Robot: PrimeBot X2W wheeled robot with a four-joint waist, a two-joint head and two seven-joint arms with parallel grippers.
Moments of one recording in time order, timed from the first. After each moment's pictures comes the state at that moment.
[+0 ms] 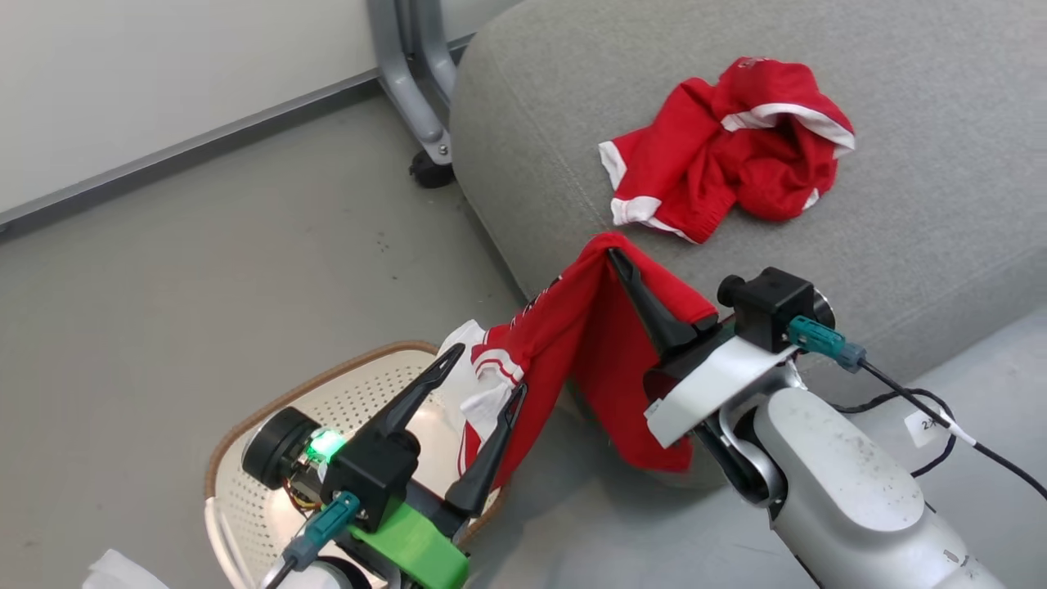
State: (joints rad) left arm -0.13 0.27 -0.54 -0.13 -0.25 -0.10 -0.03; right arm -0.49 -0.19 0.57 0.34 0.46 0.13 -0.26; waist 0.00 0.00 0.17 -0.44
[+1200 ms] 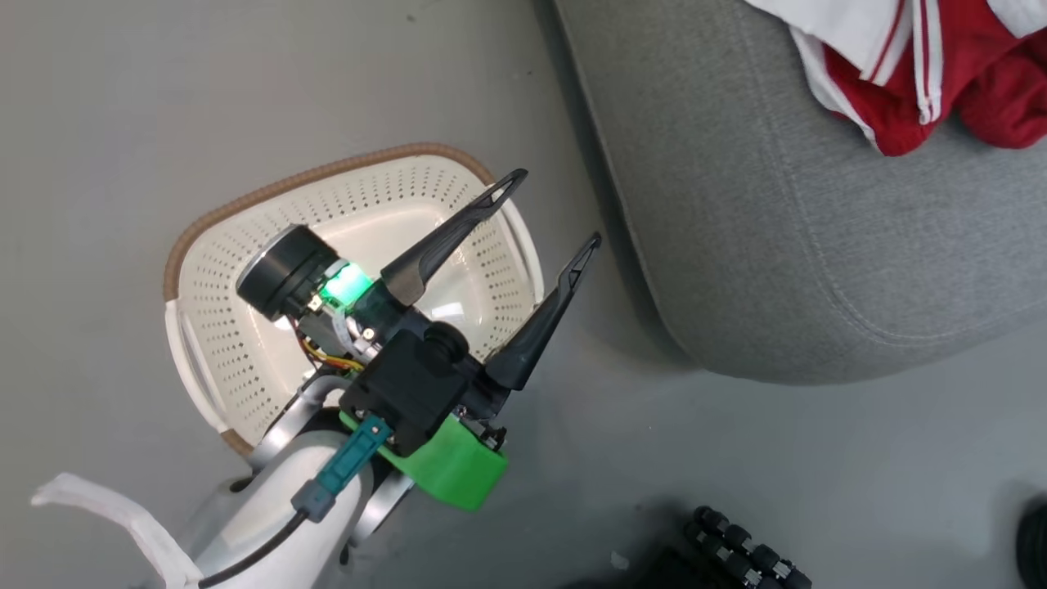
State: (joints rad) left arm -0.48 0.29 -0.62 -0.22 -0.15 -0.12 -0.05; right arm -1.24 -0.76 0.07 0.38 0.40 0.13 -0.23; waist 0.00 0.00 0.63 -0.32
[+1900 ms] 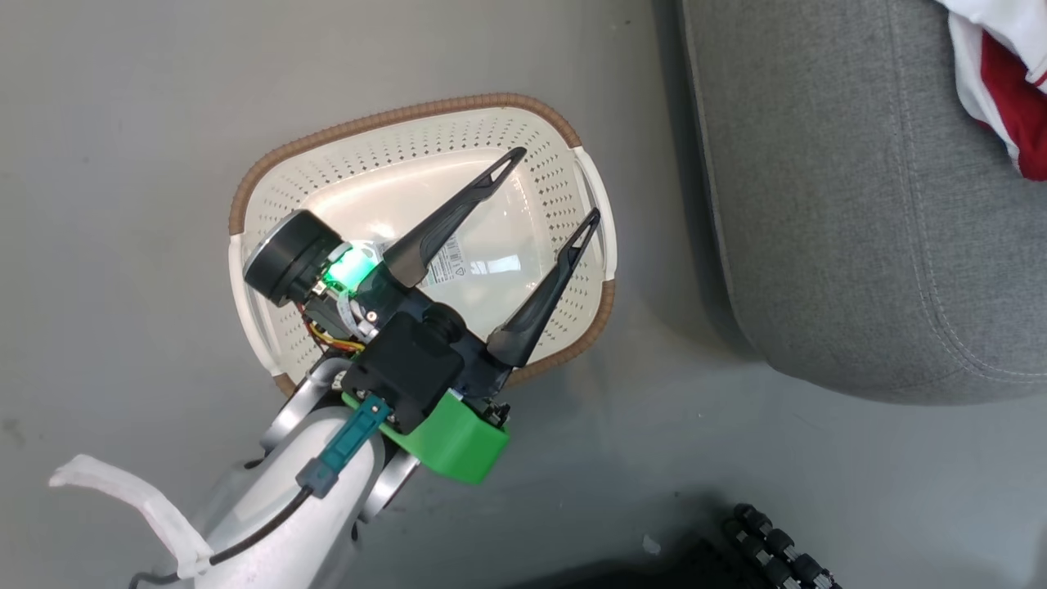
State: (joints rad) left arm -0.53 0.26 -0.64 -0.13 -0.16 -0.10 -0.14; right arm -0.94 -0.53 -0.03 0.65 0.49 0.13 -0.26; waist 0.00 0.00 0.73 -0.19
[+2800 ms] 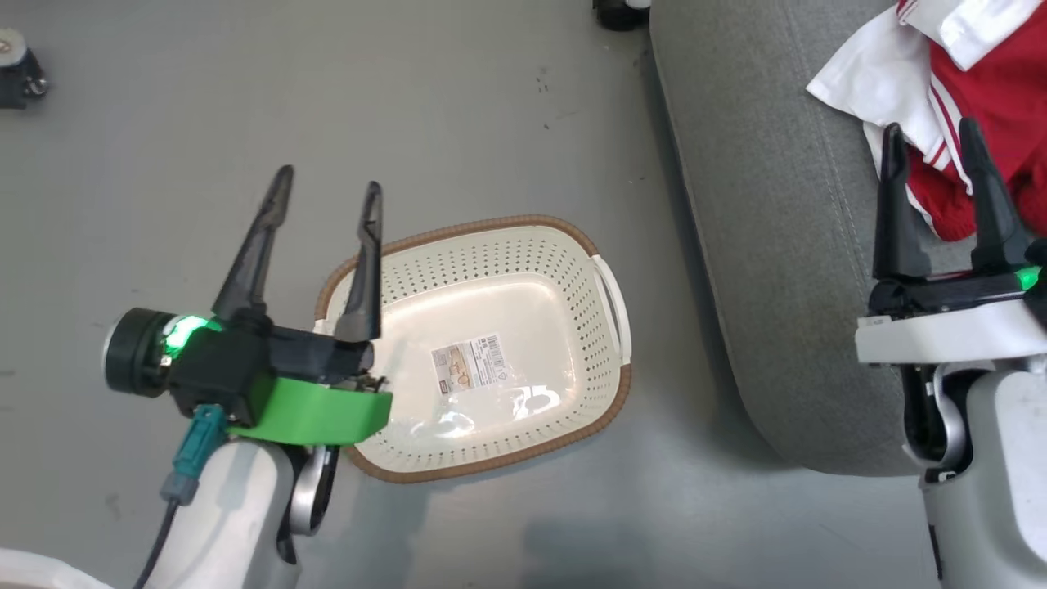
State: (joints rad) left arm -0.35 0.25 -0.41 -0.05 -0.27 0.13 -0.26; right arm -0.33 -0.16 -0.04 0.03 0.23 0.13 -0.26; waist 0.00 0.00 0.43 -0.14
